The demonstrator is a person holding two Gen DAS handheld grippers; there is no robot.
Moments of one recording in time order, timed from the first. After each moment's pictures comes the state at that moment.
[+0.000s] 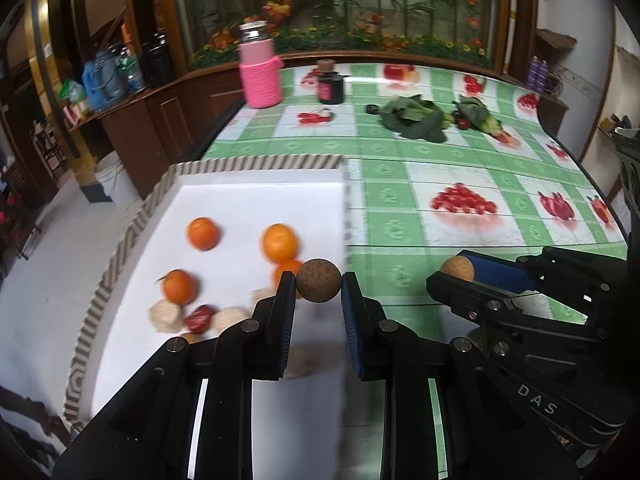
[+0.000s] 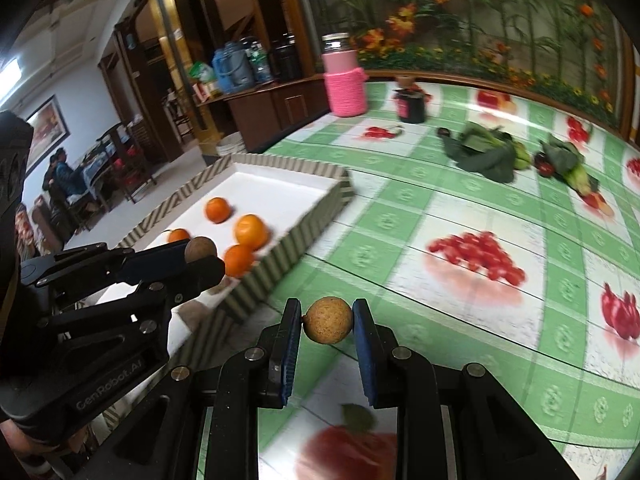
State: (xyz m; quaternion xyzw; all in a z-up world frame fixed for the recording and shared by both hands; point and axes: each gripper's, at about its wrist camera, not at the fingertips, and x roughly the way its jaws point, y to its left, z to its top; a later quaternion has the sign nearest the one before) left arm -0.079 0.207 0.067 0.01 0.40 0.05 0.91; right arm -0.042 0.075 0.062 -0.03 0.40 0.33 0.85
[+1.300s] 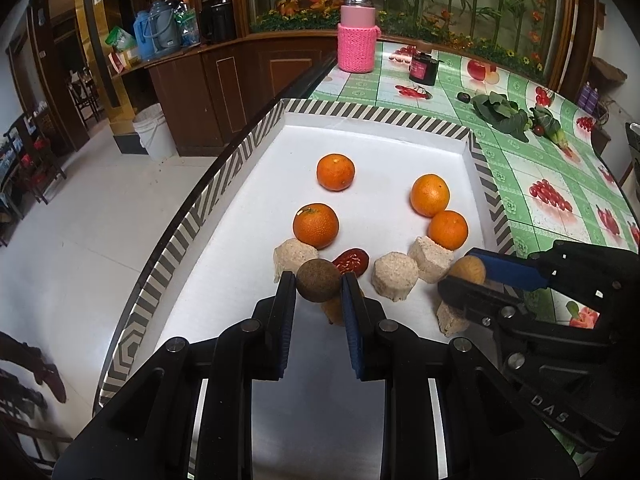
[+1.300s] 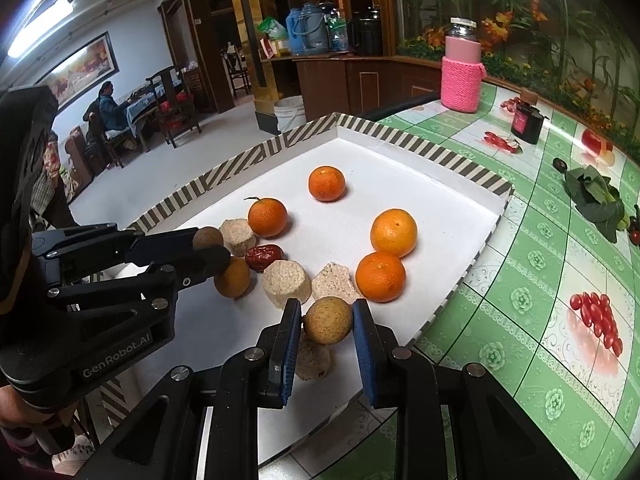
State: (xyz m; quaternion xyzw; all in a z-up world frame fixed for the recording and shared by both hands) left arm -0.108 0.305 0.035 -0.04 0.43 0.12 0.90; right arm -0.063 0.187 0.044 -0.12 0.40 0.42 0.81
